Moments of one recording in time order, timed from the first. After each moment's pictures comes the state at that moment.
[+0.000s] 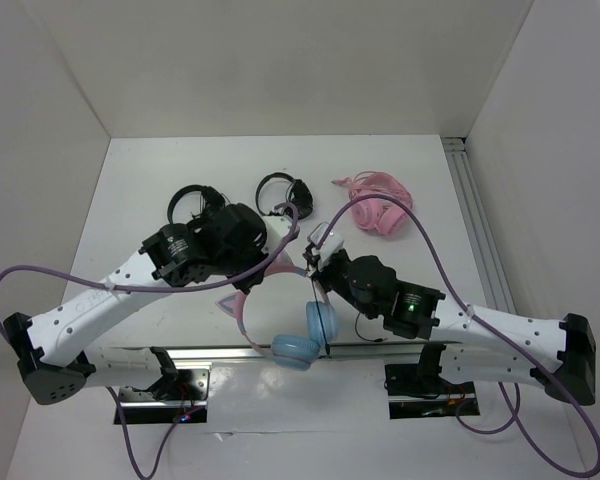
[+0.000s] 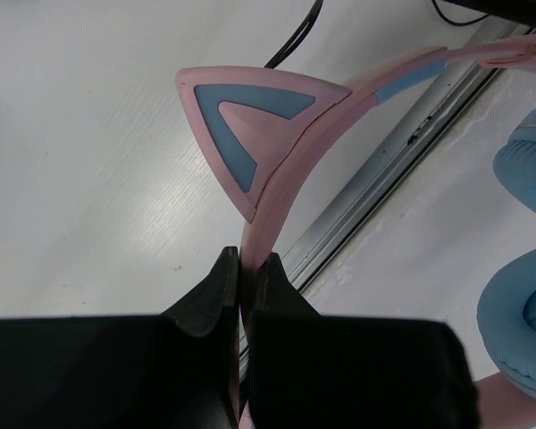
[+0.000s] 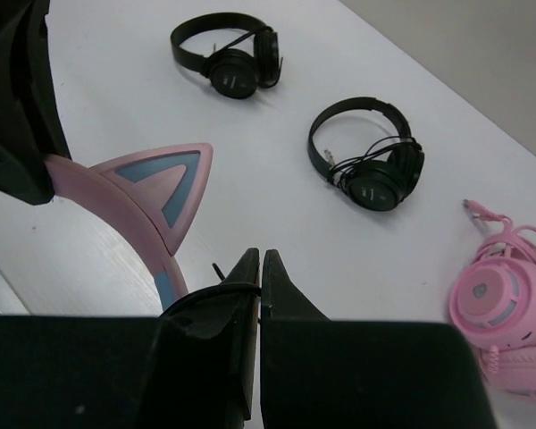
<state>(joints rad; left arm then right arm) -0.91 1.22 1.38 -1.07 -0.02 -0.07 1.15 0.96 0.75 0.04 0.45 -0.12</state>
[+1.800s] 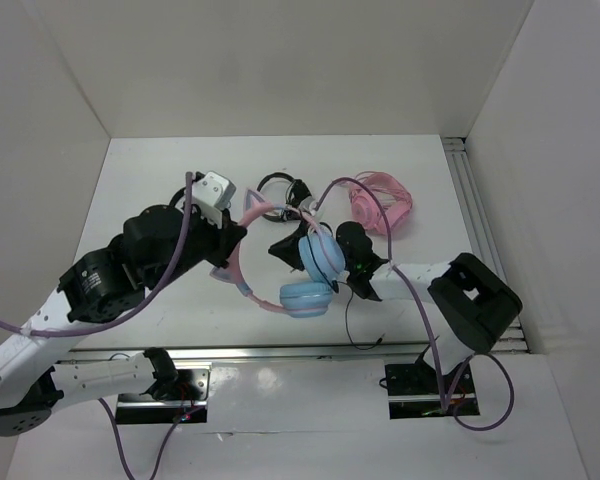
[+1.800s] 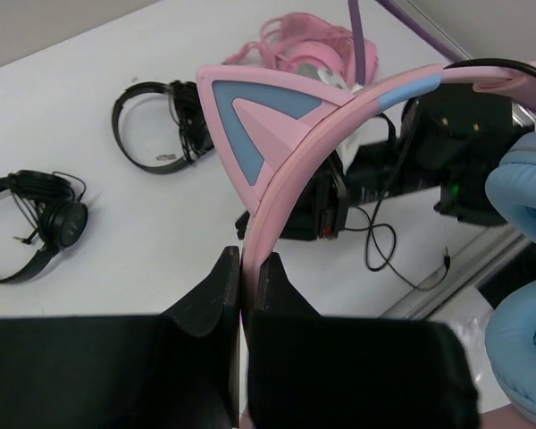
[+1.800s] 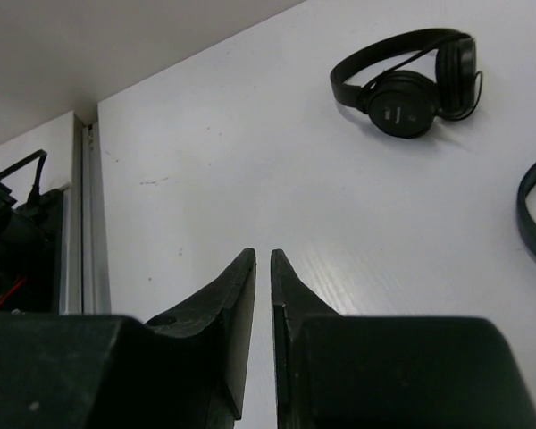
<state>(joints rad) -0.93 0.94 1.38 -0.77 -0.31 -0.19 0.73 1.56 0.64 0.90 -0.45 0.24</state>
